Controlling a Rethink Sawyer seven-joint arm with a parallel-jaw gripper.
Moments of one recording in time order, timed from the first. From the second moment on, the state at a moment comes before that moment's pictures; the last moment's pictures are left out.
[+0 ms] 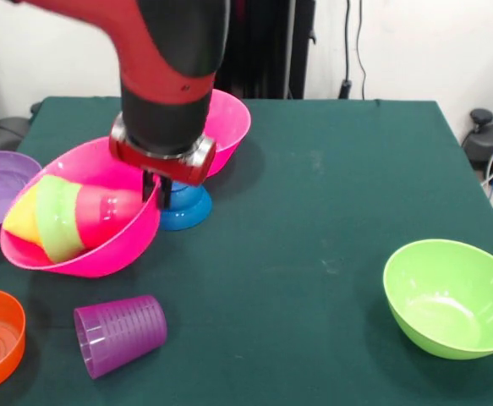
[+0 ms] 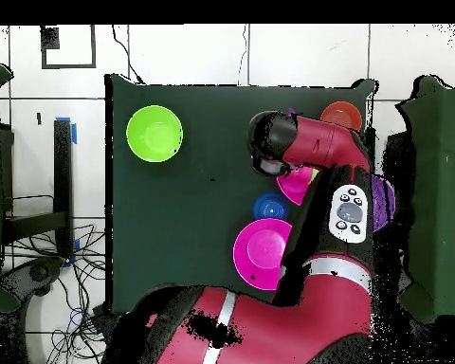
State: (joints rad) arm -0.25 -0.37 -0.15 1.14 -0.07 0.92 1.77
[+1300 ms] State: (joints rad) arm -0.09 -0.35 -0.24 0.97 -0.02 1.10 1.87
